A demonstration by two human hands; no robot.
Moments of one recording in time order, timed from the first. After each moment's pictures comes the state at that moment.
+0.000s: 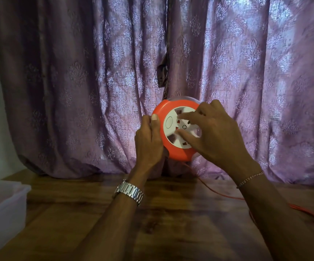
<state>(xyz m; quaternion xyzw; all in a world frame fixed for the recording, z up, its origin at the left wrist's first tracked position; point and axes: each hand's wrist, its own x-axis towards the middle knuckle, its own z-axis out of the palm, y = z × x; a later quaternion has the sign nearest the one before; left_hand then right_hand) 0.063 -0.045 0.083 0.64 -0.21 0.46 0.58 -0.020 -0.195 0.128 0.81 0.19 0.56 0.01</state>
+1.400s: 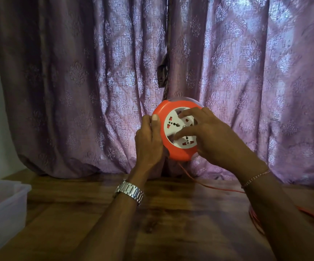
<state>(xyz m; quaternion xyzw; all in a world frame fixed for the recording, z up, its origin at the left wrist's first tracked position) 0.065 -0.045 0.083 0.63 -0.21 0.47 0.58 -0.022 -0.199 0.133 0.88 0.26 0.41 0.02</state>
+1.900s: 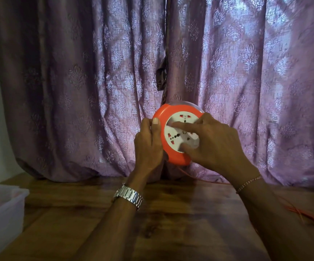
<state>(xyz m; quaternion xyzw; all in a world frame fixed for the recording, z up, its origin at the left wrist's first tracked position) 0.062 -0.046 0.083 0.65 -0.22 0.47 0.56 -0.017 -0.198 0.122 0.87 0.13 0.48 0.03</state>
